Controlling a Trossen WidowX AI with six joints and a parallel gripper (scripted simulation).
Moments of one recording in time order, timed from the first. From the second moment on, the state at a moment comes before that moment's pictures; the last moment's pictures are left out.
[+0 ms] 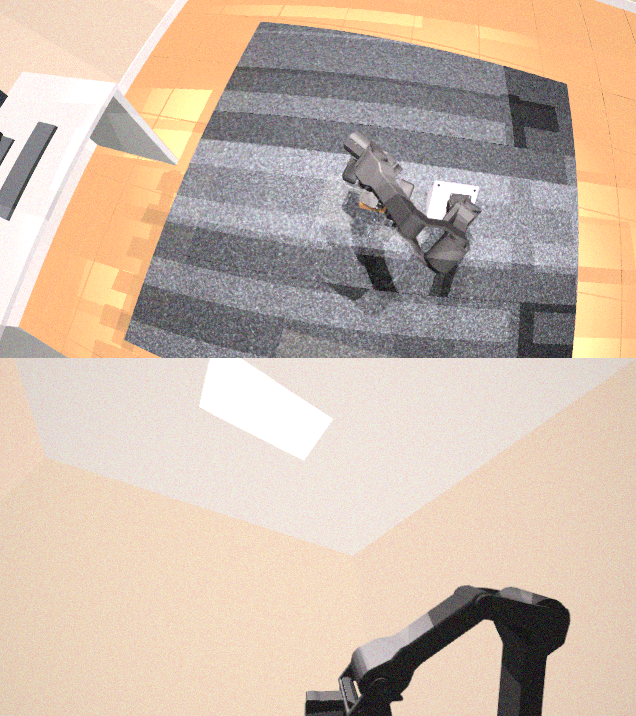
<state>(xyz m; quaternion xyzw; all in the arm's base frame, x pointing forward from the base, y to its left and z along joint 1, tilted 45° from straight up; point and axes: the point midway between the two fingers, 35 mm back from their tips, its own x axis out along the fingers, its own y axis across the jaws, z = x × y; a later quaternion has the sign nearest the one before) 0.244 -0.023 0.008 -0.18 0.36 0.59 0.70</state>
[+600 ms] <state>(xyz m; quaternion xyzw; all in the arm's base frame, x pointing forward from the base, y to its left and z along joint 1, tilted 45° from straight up) 0.244 -0.023 0.008 -0.18 0.36 0.59 0.70</state>
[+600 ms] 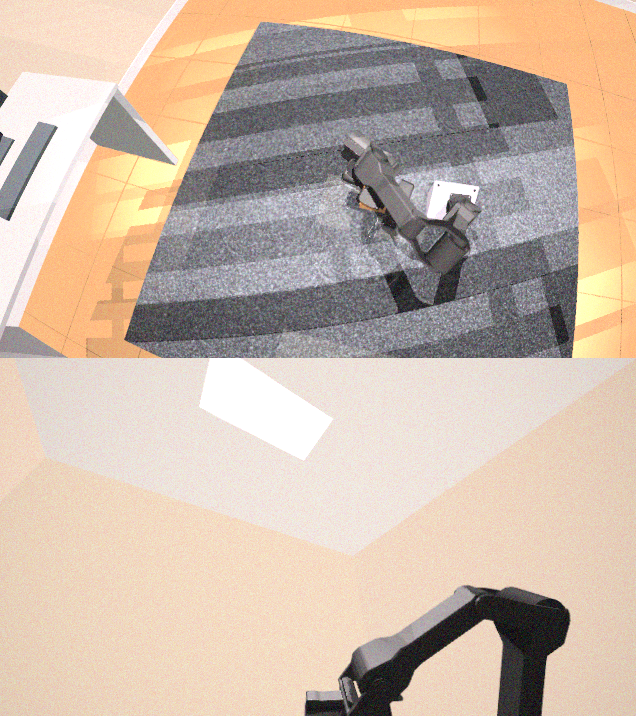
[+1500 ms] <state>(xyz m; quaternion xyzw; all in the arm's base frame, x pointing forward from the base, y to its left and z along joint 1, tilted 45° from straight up) 0.239 -0.081 0.068 0.07 0.54 0.44 0.71</state>
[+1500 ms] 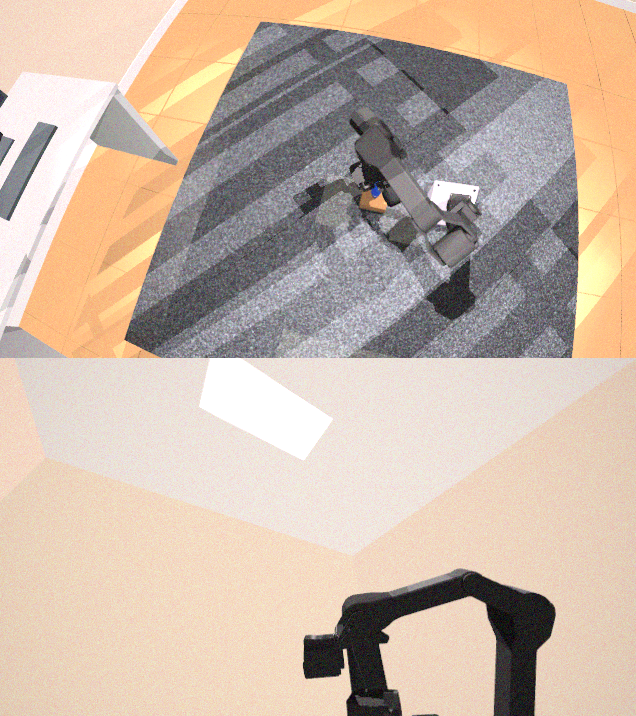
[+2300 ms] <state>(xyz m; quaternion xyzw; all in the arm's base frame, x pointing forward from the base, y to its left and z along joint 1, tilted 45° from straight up) 0.242 -0.090 0.078 0.30 0.65 0.23 0.65</state>
